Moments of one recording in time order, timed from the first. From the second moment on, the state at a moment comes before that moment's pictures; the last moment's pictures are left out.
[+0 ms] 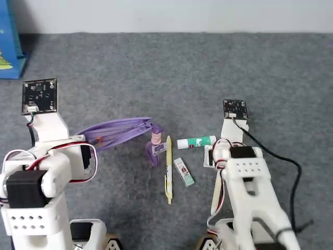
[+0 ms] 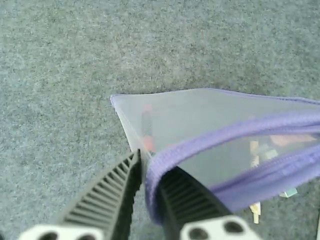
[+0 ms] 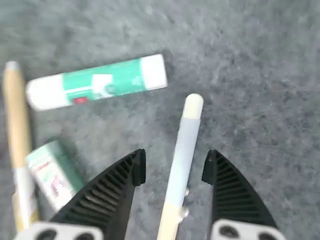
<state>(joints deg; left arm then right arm) -6.3 -51.0 19.6 99.4 10.6 -4.6 -27.7 57.5 49.3 -8.1</state>
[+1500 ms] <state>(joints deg) -6.5 -51.1 20.4 99.4 10.6 -20.4 -59.4 43.1 73.3 -8.1</state>
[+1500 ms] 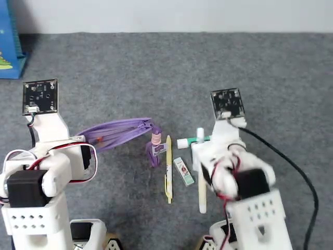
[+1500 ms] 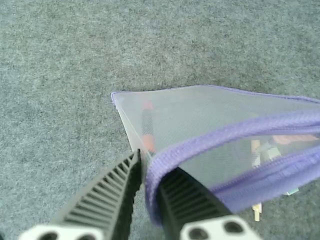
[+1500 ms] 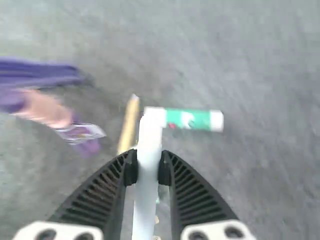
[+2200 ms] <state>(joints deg) -6.5 -51.1 20.4 99.4 10.6 -37.2 -77.9 43.1 41.2 -9.8</state>
